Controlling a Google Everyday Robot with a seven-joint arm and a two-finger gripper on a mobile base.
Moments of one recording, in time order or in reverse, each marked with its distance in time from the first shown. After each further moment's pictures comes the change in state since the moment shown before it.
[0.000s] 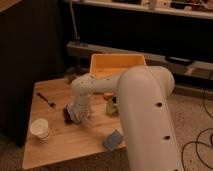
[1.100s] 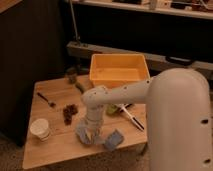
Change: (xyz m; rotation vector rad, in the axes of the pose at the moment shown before) arm 0.137 -0.033 -0.017 -0.023 0.157 0.055
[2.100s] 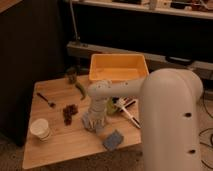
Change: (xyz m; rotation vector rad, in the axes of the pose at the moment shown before) arm -0.074 -0.019 0.003 0.003 -0.097 0.134
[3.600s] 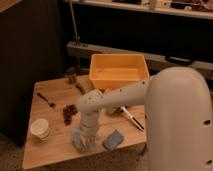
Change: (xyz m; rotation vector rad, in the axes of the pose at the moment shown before) arm 0.099 0.043 0.011 -0.019 0.148 -0.131
